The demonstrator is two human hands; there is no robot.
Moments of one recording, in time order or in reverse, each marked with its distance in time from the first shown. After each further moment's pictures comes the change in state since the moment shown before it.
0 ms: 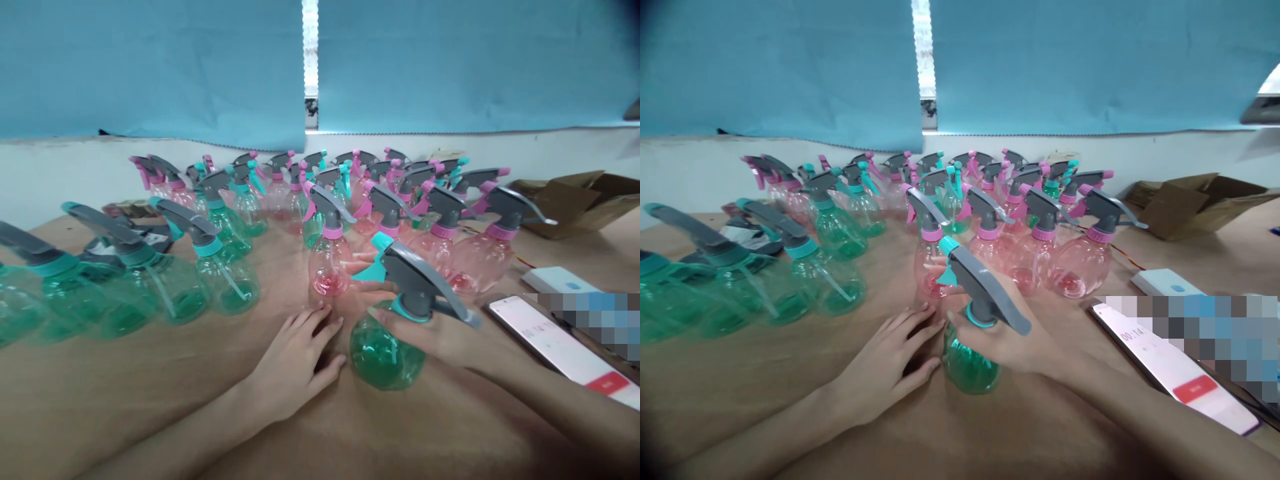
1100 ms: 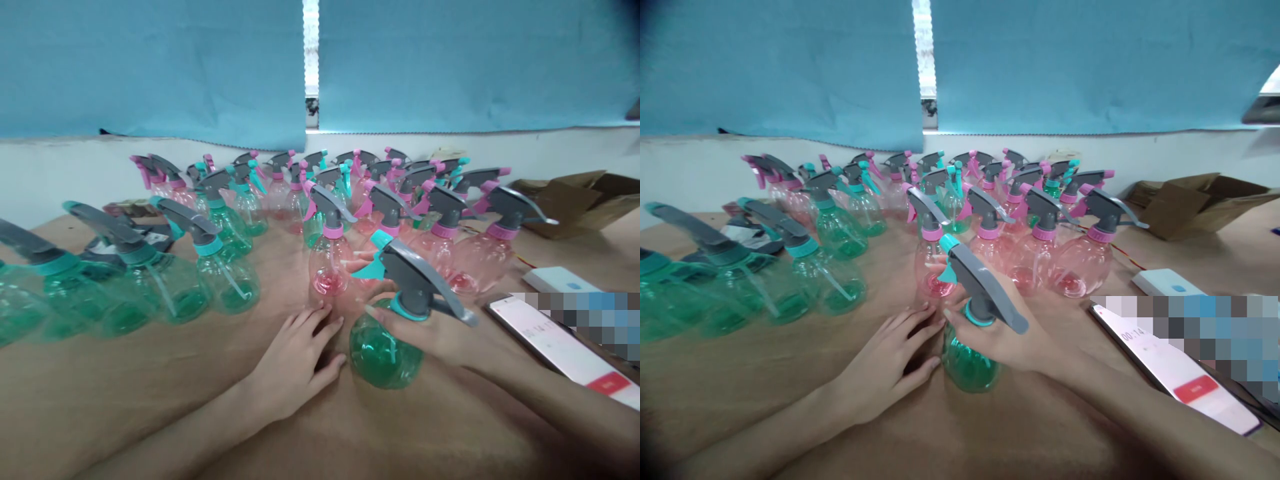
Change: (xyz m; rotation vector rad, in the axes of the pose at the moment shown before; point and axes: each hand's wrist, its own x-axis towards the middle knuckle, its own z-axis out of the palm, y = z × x) left_hand -0.001 0.000 -0.001 0.005 0.013 0.006; right_hand 0.002 0.007 0.006 0.078 0.107 -0.050
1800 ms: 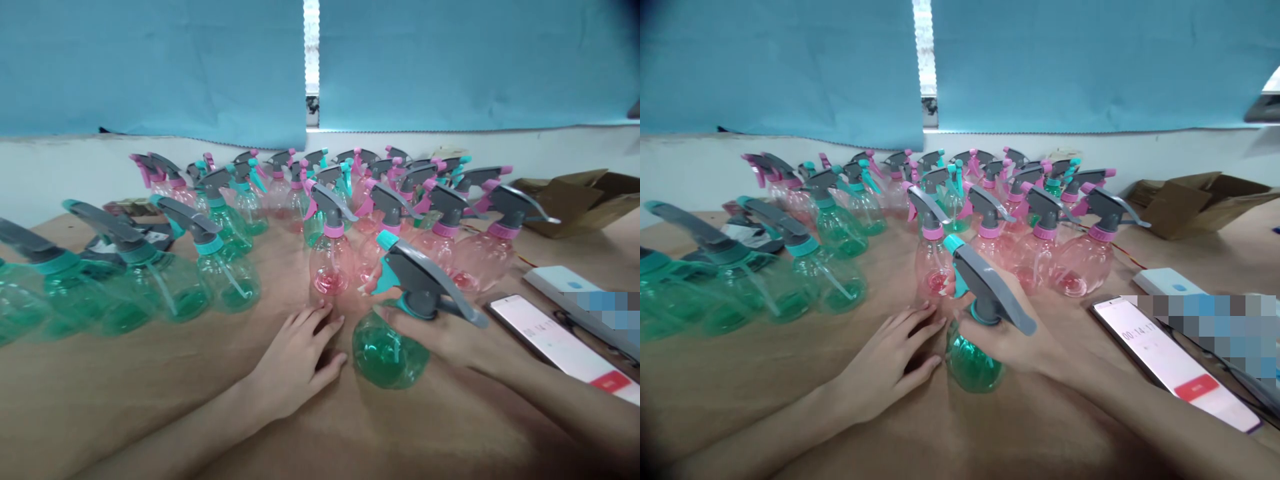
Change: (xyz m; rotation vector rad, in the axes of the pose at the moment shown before) left_hand 0.000 0.001 0.000 -0.002 -0.015 -0.015; right_hand 0.000 -0.019 -0.015 -0.195 -0.063 0.127
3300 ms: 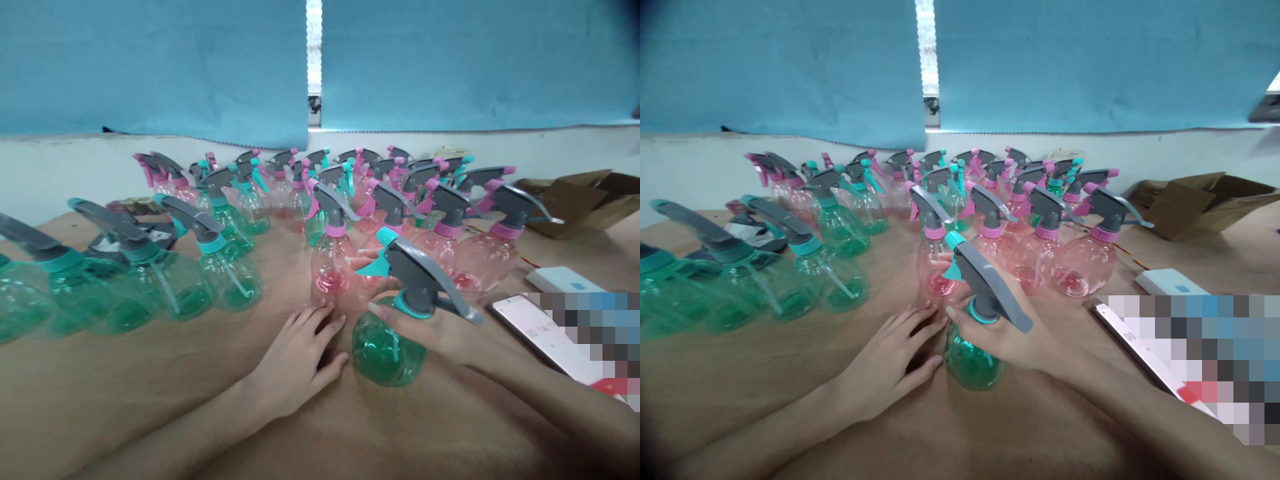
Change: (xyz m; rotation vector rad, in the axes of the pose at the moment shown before) left_hand 0.001 0.000 0.000 -0.020 0.027 0.007; right_hand 0.003 0.012 0.015 0.205 0.005 -0.095
